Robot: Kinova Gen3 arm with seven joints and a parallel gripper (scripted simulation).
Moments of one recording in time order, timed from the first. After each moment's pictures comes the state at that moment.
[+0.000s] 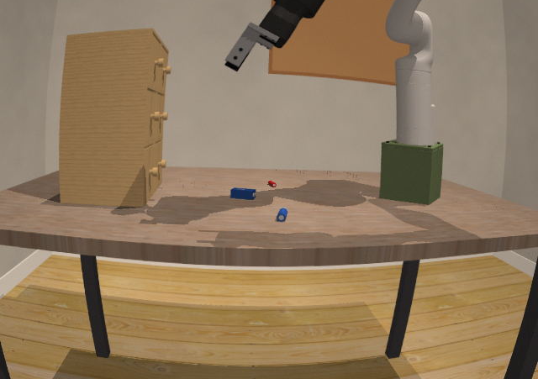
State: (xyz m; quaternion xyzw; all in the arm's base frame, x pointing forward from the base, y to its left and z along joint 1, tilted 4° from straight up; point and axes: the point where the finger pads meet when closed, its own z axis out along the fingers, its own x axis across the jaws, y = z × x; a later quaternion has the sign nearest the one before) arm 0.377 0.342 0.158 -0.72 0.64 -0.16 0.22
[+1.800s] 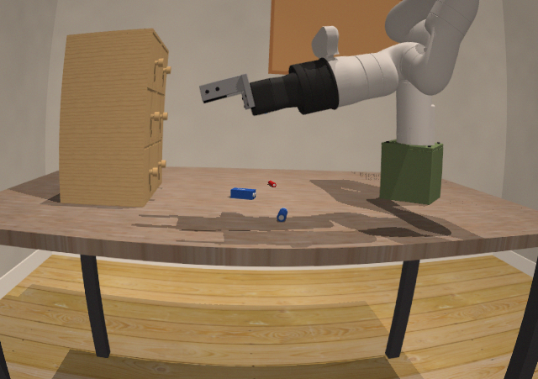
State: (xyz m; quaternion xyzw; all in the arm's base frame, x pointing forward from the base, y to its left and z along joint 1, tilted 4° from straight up) arm 0.410 0.354 0.105 -0.58 0.53 -0.39 0.48
